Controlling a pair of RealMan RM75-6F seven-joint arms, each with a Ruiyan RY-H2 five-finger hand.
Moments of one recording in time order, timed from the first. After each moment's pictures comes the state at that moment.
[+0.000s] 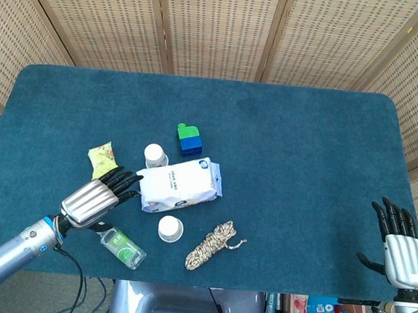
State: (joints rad) left arm -0.59 -0.98 -0.11 -1.97 1.50 0.82 0.27; right arm 0.09 -1.13 0.08 -1.62 -1.46 1.45 -0.04
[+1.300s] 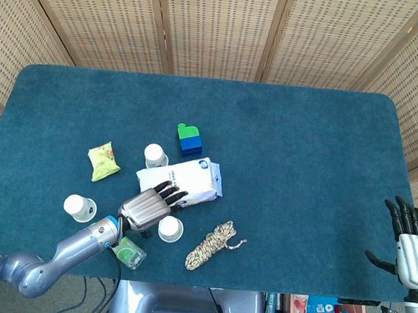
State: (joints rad) left arm -0.97 -1.24 -0.05 -1.96 0.92 0.75 0.69; right arm 0.08 -1.10 0.10 -1.61 -1.44 1.47 0.05
